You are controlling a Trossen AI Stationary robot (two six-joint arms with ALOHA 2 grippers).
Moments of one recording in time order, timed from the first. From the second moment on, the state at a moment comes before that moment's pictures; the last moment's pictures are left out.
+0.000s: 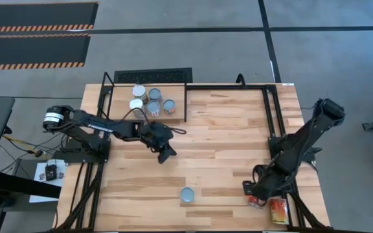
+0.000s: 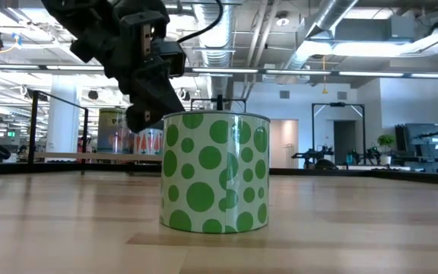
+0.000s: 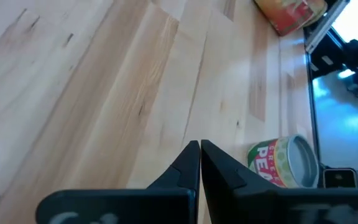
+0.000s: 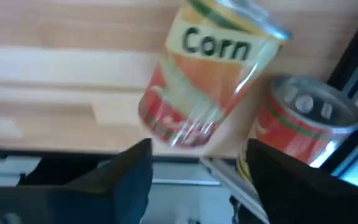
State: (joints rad) left arm 0.03 1.47 0.71 0.06 0.29 -0.56; right arm 0.80 1.31 0.89 -0.78 -0.26 2.39
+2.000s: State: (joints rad) left arm 0.14 1.09 0.91 -0.05 0.37 -0.35; right arm 0.22 1.17 0.89 -0.34 0.21 0.61
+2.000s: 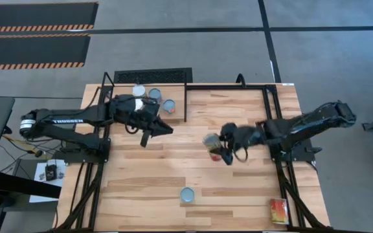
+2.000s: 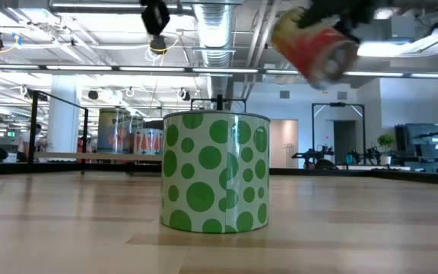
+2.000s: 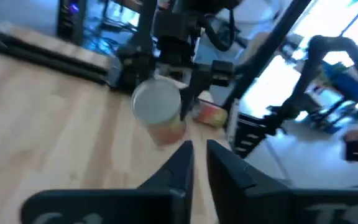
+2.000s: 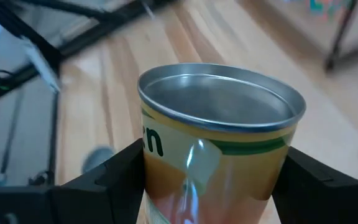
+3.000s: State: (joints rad) left arm 0.04 1.56 1.60 -0.64 0.12 0.18; right arm -0.04 1.28 1.10 -0.24 -0.13 0.23
